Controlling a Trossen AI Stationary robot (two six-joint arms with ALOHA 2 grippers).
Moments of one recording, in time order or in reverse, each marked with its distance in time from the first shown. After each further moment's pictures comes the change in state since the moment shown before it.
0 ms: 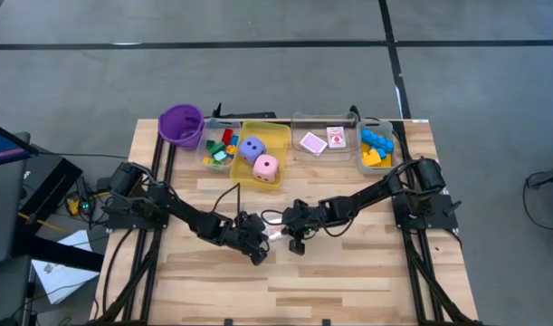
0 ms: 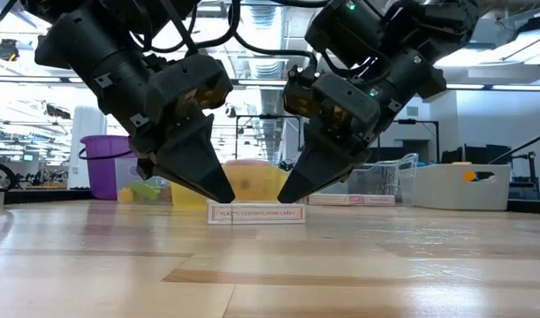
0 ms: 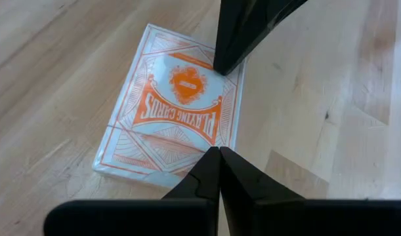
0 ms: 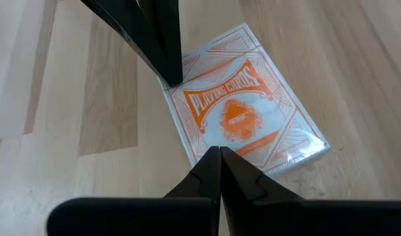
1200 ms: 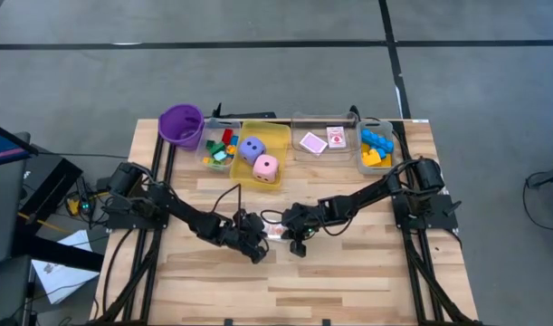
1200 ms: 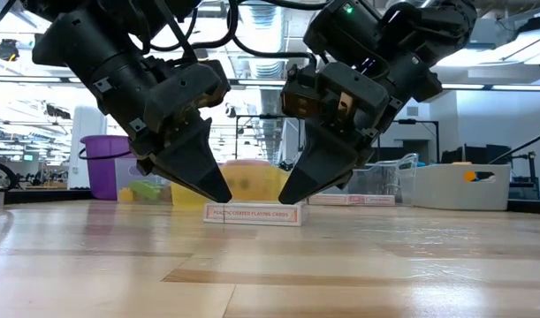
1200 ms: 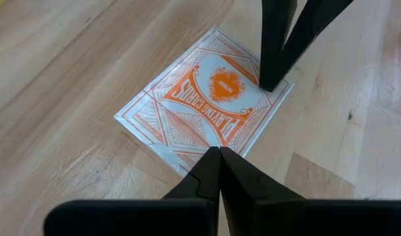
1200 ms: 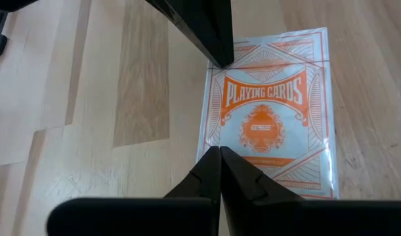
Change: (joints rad) left arm 0.006 -0.001 0.002 -0.050 -0.053 0.025; right arm -0.001 0.001 0.001 0.014 -0.124 0.026
